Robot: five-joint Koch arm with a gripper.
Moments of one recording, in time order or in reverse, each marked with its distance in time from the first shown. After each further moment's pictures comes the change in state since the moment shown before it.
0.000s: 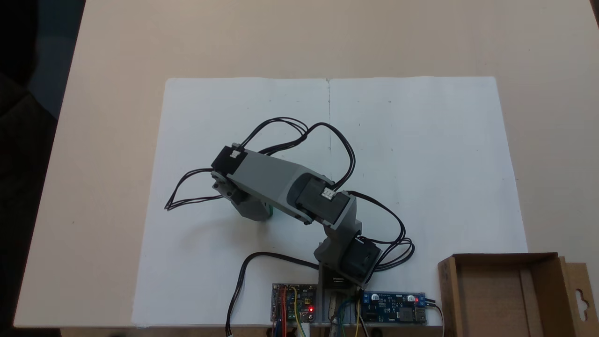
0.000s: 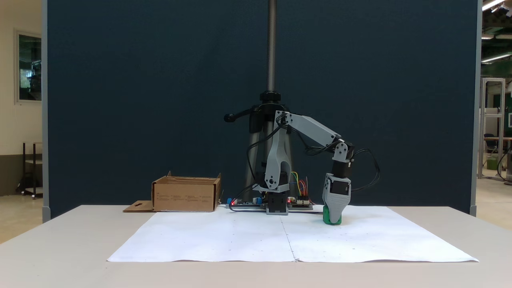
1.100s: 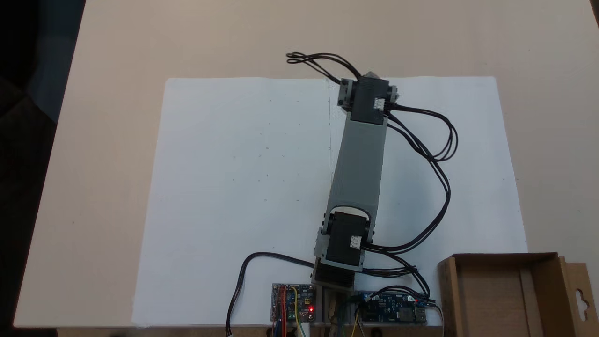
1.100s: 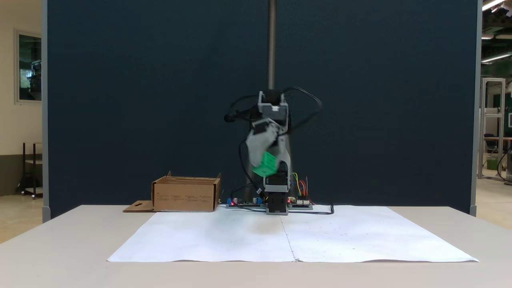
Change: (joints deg) arm 70.6 18.9 -24.9 6.2 -27.9
